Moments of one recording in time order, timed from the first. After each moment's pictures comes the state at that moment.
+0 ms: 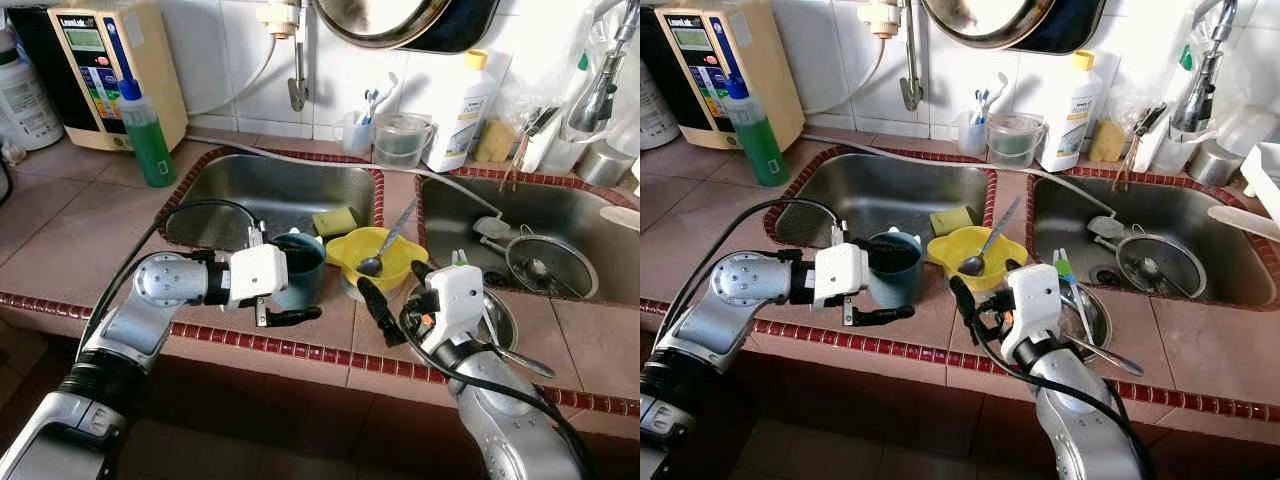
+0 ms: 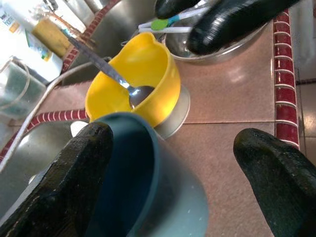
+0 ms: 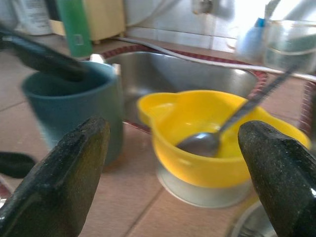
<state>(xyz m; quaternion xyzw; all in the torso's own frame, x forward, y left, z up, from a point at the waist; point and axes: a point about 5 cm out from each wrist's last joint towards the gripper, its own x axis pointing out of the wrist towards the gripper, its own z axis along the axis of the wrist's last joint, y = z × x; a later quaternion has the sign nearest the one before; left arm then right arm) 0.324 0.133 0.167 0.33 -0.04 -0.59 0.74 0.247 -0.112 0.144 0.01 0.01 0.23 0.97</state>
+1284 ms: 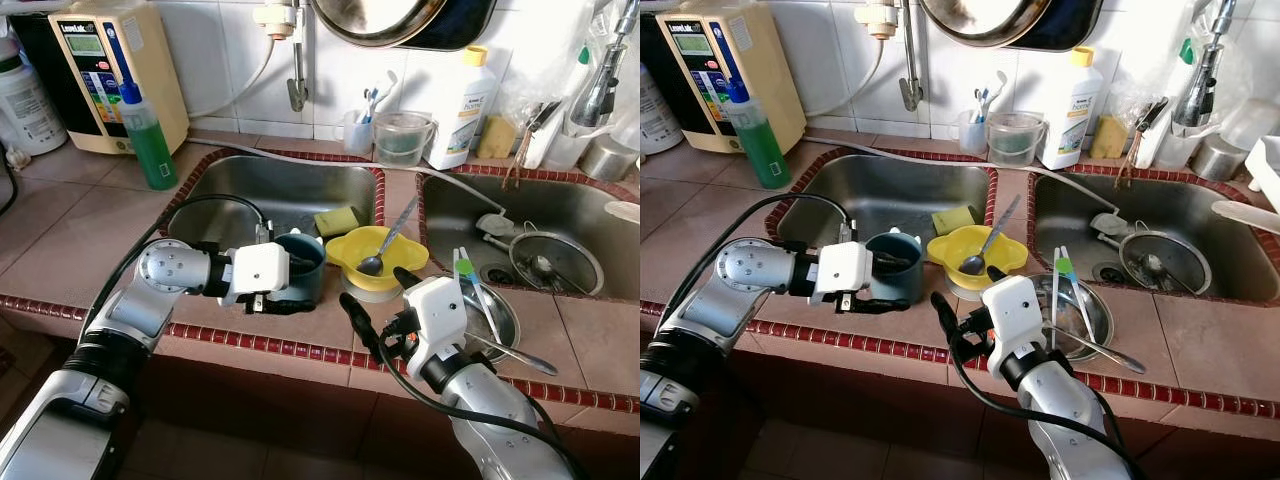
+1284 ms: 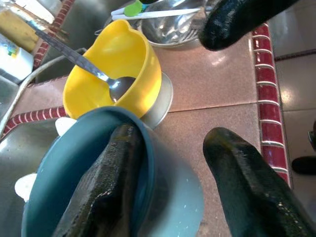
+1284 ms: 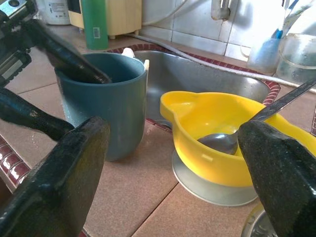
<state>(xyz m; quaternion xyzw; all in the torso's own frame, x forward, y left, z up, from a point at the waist) 0.329 0.134 0.169 0.36 -0.01 -0.62 0.70 0.236 -0.105 0.144 -0.04 0.00 0.24 0.97</state>
